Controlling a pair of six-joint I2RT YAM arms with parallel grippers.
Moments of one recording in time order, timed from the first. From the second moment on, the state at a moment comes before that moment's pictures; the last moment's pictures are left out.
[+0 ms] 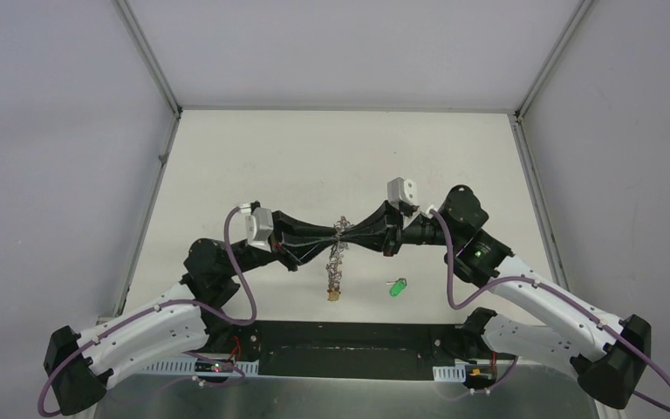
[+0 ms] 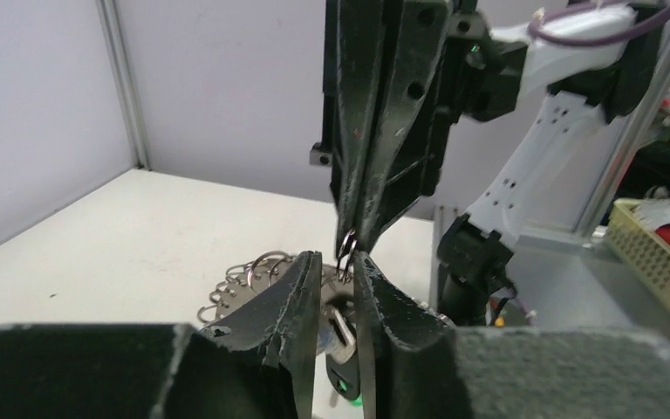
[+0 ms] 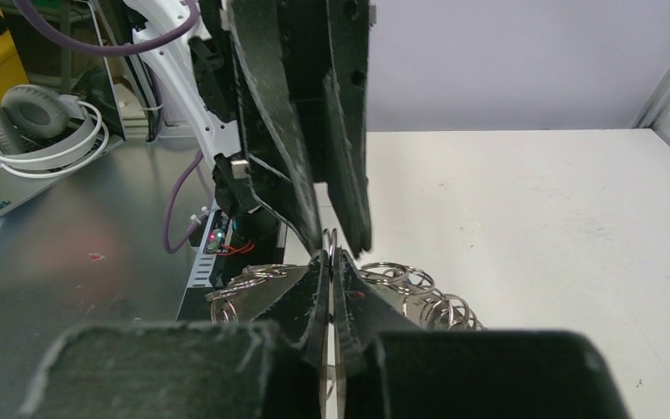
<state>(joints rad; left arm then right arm) -0.88 0.68 0.41 0.76 0.41 -0.29 0.84 0.93 0.79 0.25 -0.74 0.07</state>
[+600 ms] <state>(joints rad) -0.88 0.42 0.56 0.18 0.45 -0.15 0.74 0.96 0.77 0.19 -0.75 0.11</state>
